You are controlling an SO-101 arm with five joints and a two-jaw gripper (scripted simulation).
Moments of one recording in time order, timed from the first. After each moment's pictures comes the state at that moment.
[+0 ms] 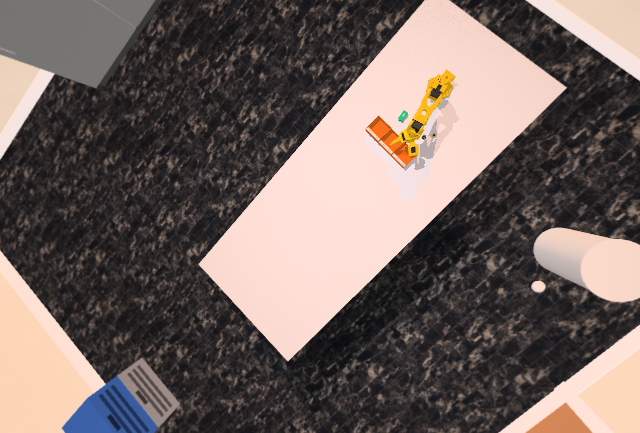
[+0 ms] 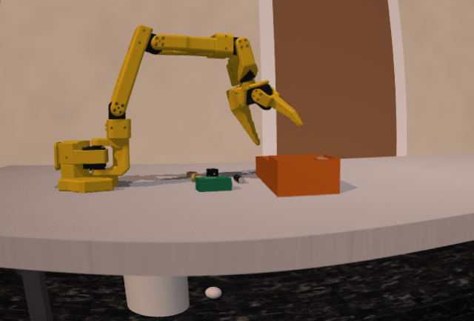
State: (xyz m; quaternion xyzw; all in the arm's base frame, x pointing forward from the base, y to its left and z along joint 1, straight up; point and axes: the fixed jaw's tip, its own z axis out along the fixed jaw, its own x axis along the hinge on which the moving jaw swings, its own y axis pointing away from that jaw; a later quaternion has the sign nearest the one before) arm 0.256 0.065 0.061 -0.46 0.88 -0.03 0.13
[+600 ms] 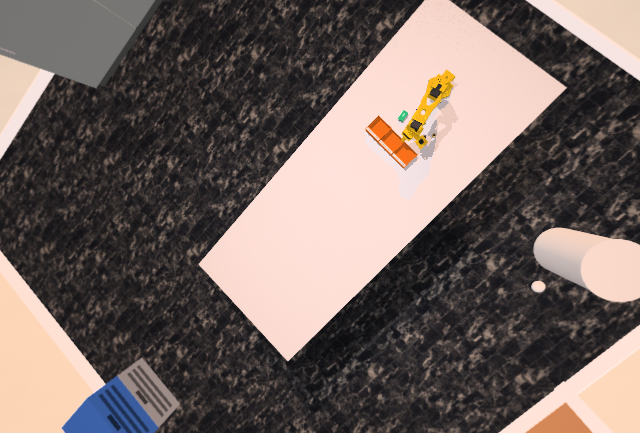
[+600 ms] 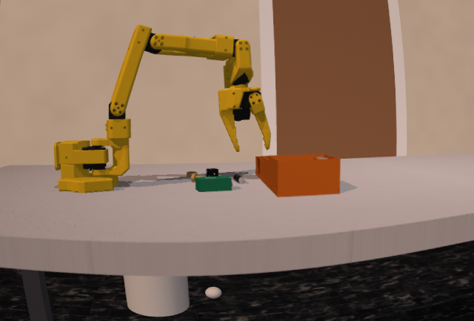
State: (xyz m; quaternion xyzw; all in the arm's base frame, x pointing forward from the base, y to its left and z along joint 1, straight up) arm 0.221 0.049 0.052 -0.68 0.73 -0.01 0.02
